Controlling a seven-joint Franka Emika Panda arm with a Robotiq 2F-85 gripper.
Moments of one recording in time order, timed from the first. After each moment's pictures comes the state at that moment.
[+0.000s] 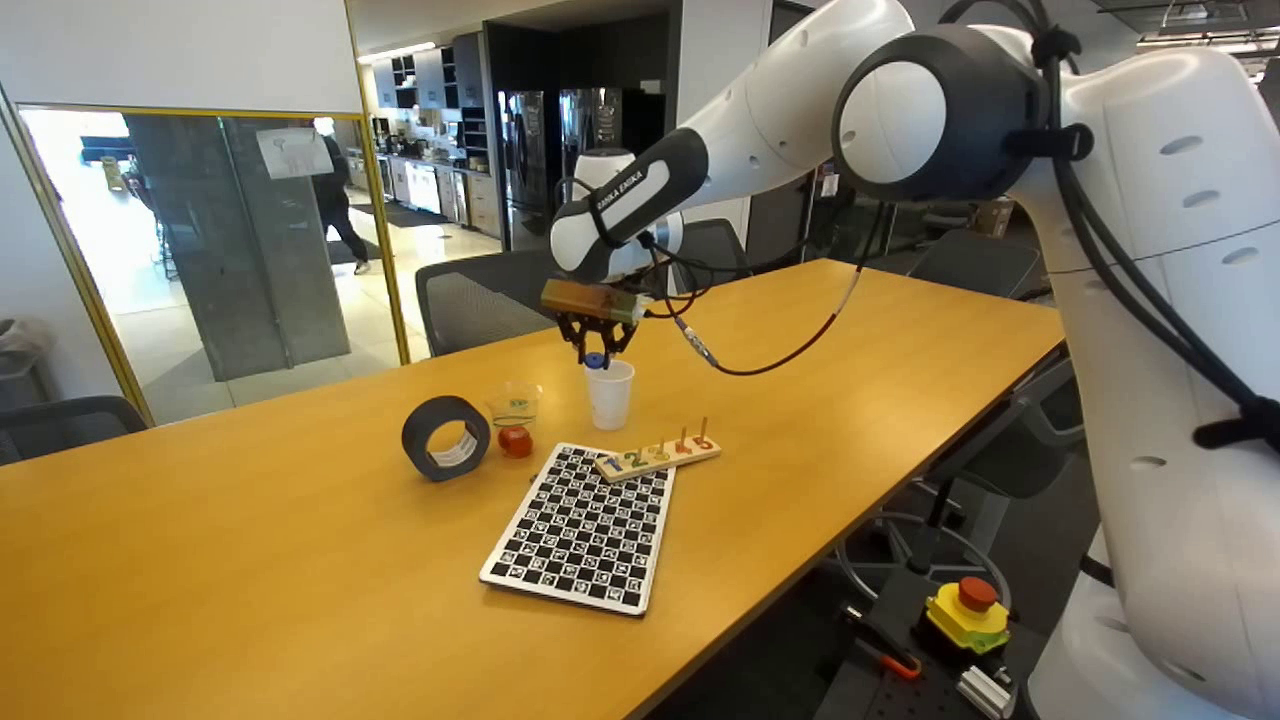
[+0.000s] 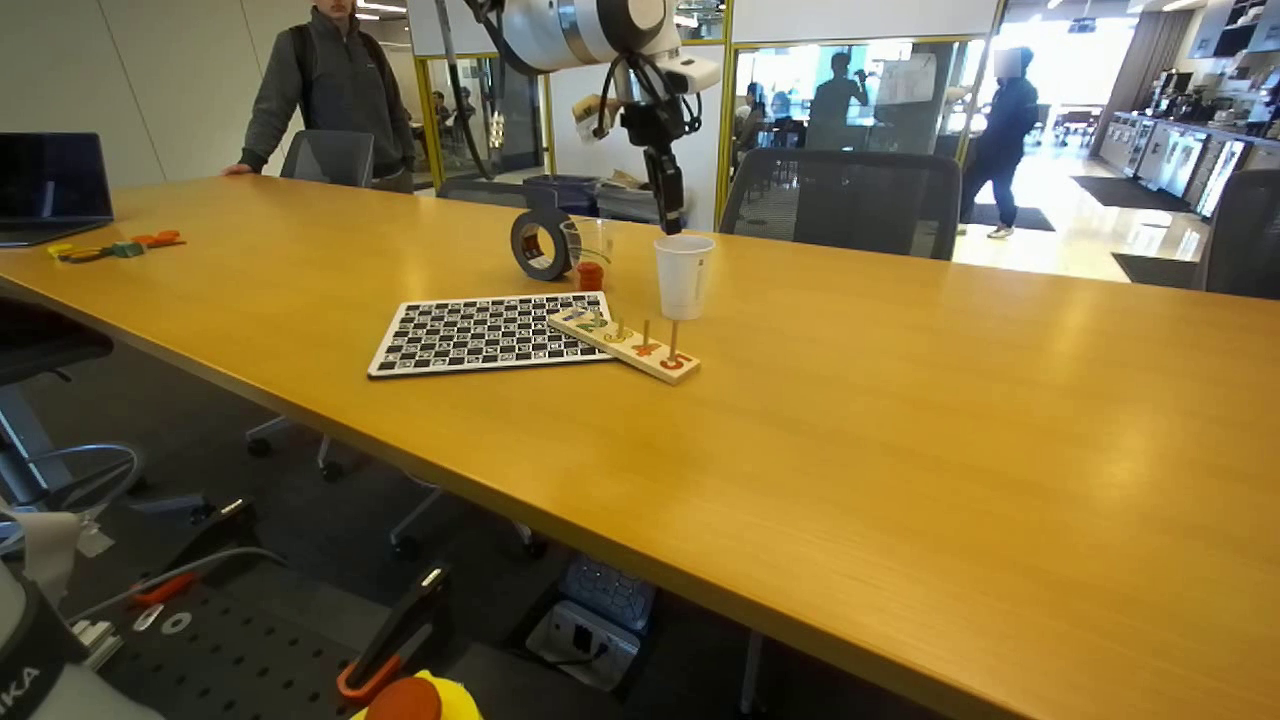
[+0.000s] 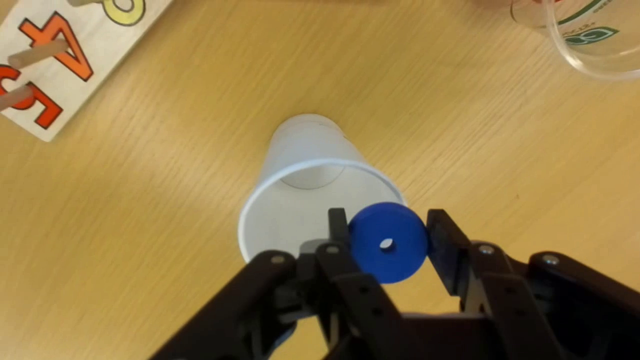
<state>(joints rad) -0.01 0.49 -0.16 -1.64 -0.03 2.35 0.90</state>
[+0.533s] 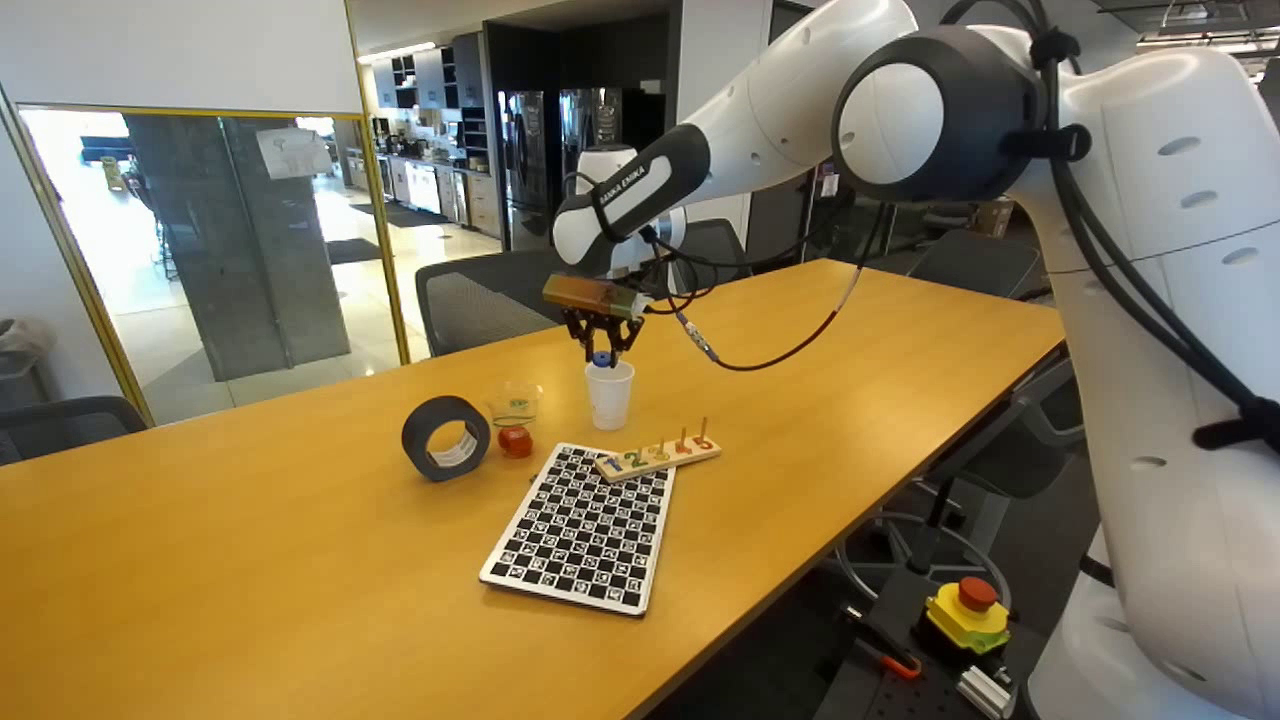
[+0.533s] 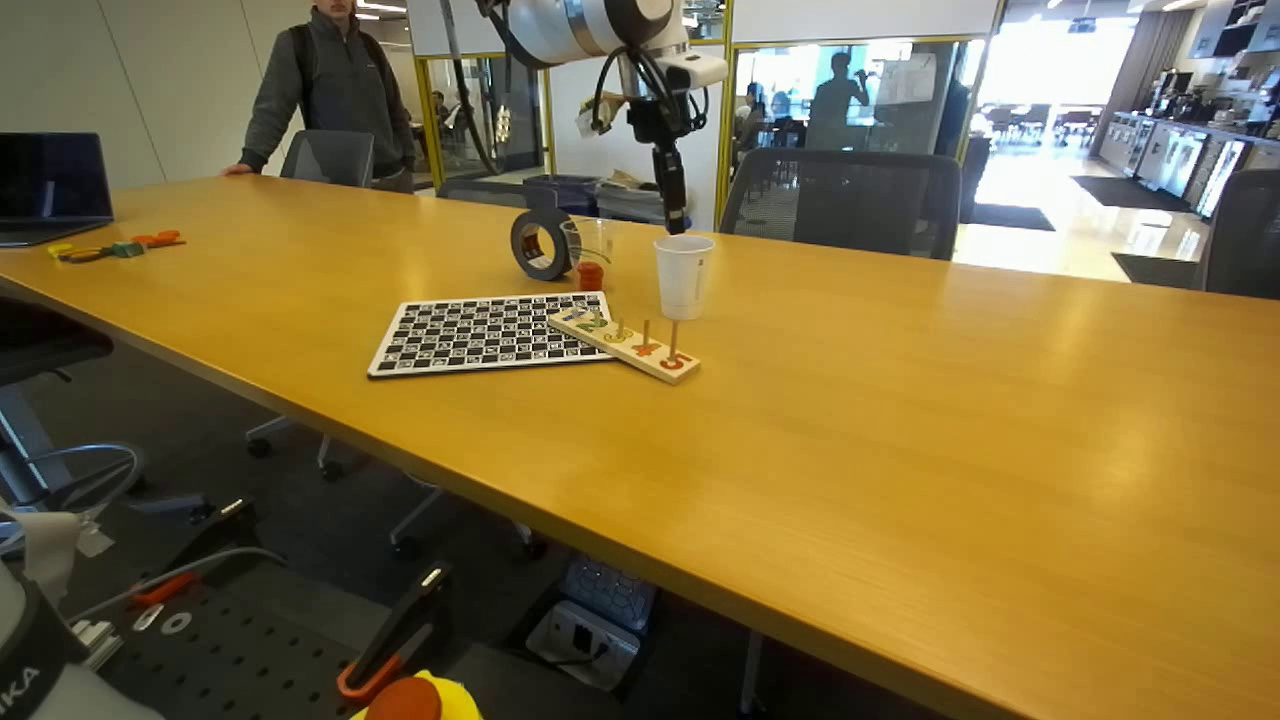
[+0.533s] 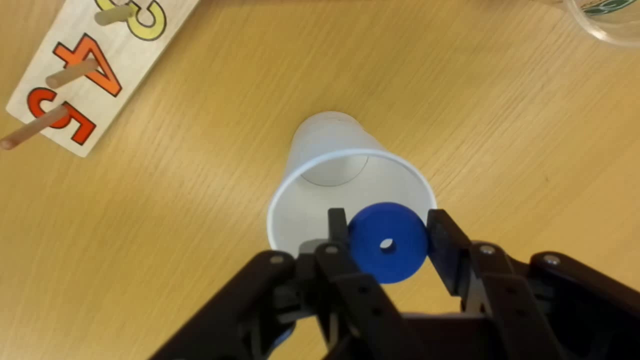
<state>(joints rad) -0.01 0.49 -0.18 -1.62 -0.03 2.29 0.98</state>
